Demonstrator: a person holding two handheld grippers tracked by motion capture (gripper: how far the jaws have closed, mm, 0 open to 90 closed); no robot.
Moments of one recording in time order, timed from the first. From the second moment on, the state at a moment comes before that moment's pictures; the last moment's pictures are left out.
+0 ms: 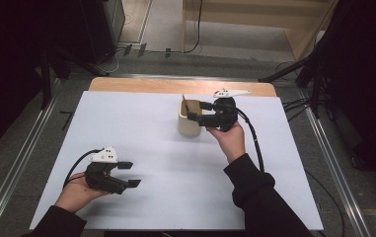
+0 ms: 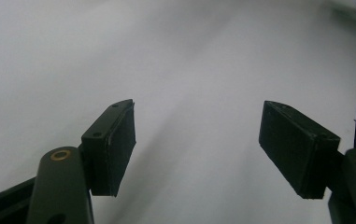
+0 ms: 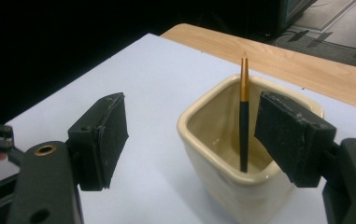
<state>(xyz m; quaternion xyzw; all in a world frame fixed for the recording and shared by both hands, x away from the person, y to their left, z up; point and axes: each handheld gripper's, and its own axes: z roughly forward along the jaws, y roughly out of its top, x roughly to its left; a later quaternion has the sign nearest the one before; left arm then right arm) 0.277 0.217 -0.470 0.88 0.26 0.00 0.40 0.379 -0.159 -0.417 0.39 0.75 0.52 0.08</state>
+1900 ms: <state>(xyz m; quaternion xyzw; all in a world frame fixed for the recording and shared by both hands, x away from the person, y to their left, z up) 0.277 0.216 -0.470 0.88 0.26 0.00 0.39 0.302 -0.169 -0.452 0.30 0.82 0.48 0.03</state>
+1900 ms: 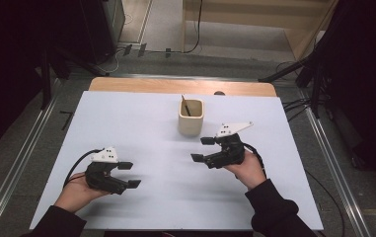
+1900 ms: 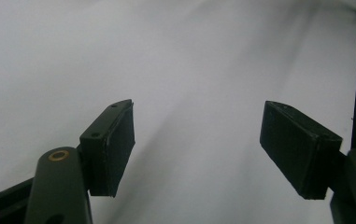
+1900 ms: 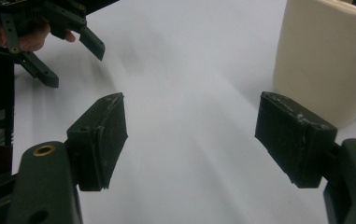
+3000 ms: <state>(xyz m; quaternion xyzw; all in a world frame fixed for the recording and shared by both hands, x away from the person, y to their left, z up) 0.277 0.217 -0.470 0.88 0.26 0.00 0.39 0.276 -0.195 -0.470 0.29 0.85 0.44 0.03</state>
